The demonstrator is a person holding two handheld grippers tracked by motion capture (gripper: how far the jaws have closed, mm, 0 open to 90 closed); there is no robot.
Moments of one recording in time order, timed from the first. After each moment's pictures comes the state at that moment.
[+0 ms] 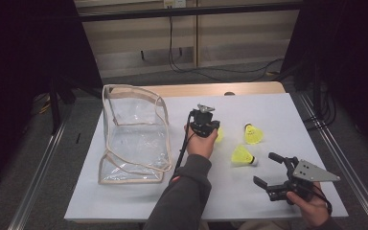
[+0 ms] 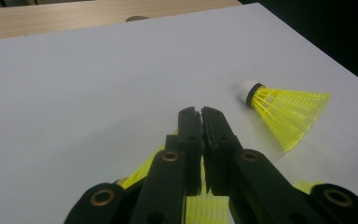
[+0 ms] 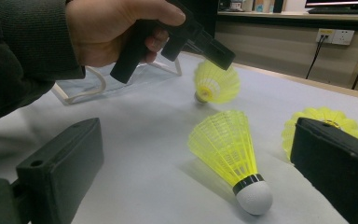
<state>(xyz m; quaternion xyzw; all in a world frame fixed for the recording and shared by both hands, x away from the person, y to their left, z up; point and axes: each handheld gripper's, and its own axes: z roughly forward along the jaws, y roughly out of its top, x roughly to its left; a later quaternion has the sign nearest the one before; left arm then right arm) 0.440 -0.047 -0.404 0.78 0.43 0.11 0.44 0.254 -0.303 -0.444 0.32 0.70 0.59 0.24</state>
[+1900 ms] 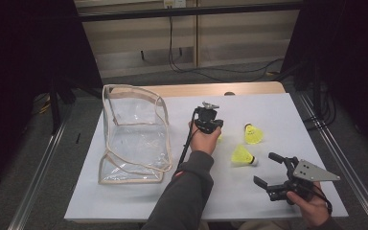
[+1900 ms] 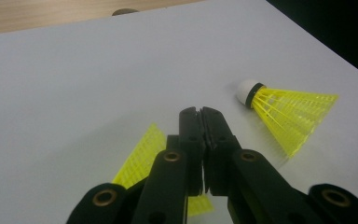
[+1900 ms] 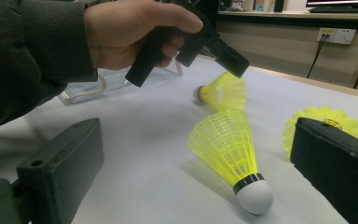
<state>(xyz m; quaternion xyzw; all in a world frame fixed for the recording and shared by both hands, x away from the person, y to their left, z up) 0.456 -0.060 -0.410 0.80 0.42 0.10 0.43 0.255 -0.304 -0.444 0.32 0.70 0.59 0.24</state>
